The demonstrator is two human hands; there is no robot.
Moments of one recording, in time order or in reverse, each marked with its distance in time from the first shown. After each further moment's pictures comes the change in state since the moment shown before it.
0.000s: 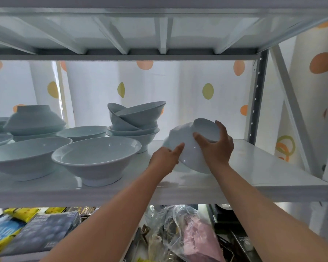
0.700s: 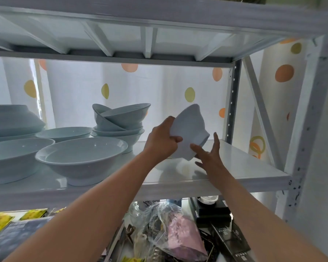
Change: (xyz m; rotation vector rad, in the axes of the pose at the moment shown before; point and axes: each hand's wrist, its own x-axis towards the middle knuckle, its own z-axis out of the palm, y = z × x) left_hand -0.029 0.060 -0.016 0.108 0.128 0.471; right_hand -0.022 0.013 -0.054 0.367 -0.434 0.242
